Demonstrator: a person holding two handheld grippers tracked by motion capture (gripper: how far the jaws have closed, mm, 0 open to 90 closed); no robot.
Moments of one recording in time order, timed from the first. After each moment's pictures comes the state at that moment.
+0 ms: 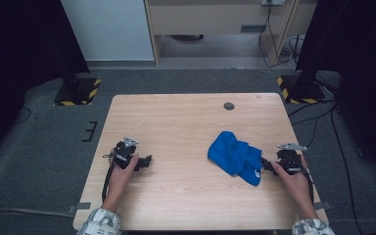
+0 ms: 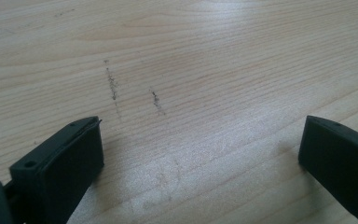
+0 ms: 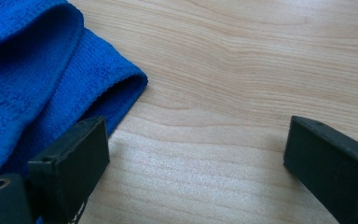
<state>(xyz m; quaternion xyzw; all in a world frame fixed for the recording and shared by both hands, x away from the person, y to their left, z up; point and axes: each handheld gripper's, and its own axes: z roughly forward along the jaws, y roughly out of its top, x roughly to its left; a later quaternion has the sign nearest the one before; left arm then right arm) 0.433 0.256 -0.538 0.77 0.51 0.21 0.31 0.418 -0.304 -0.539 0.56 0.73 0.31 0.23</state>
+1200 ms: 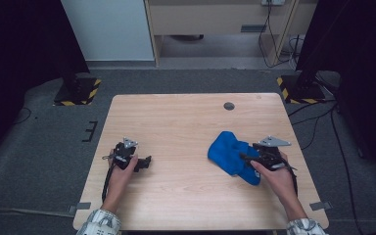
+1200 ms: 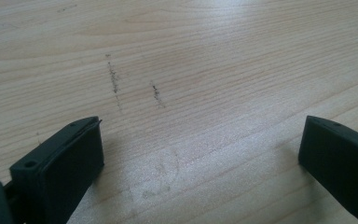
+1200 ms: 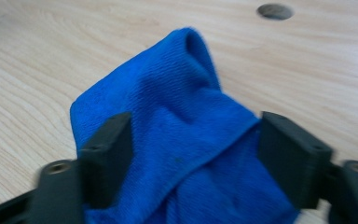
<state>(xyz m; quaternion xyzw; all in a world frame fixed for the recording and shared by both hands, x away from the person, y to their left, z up) 0.429 0.257 -0.538 0.77 0.51 0.21 0.31 0.413 -0.231 -0.498 0.44 0.77 0.42 0.19</state>
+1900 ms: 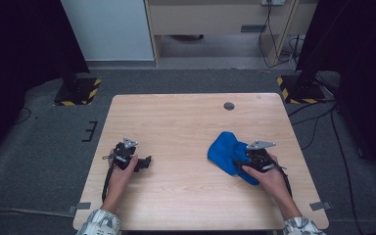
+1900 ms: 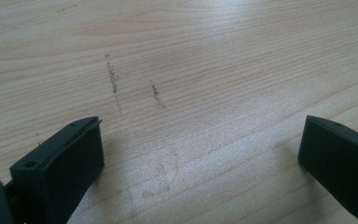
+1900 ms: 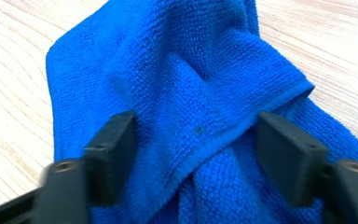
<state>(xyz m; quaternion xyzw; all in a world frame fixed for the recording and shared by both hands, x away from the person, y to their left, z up) 0.429 0.257 -0.538 0.77 0.51 0.21 0.31 0.423 -0.217 -0.530 0.43 0.81 0.37 0.16</state>
